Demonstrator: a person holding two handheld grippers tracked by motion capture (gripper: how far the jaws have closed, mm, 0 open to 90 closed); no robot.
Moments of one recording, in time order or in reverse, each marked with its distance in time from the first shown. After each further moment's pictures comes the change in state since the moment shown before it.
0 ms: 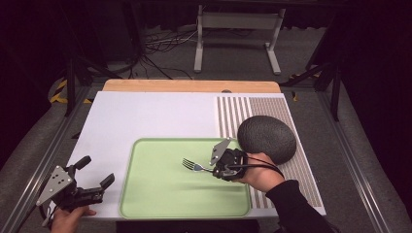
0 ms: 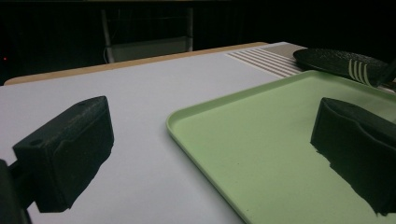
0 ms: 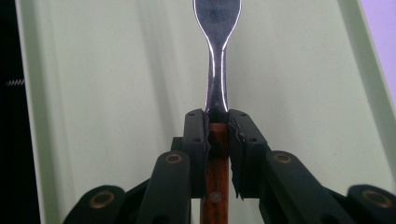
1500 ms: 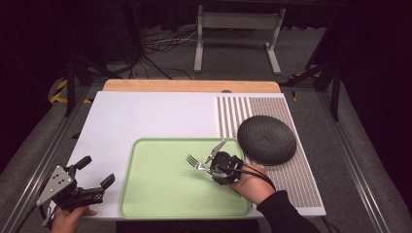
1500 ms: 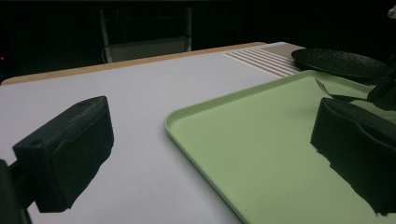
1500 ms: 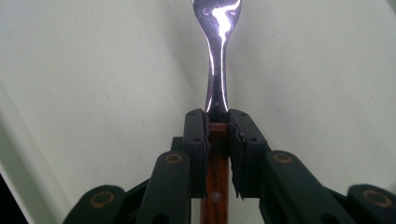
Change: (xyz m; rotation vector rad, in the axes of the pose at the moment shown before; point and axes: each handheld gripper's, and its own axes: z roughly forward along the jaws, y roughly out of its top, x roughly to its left) left arm 0.000 0.000 0.000 0.003 -0.008 0.001; right arm 0.009 0.001 0.025 0.109 -0.061 0.316
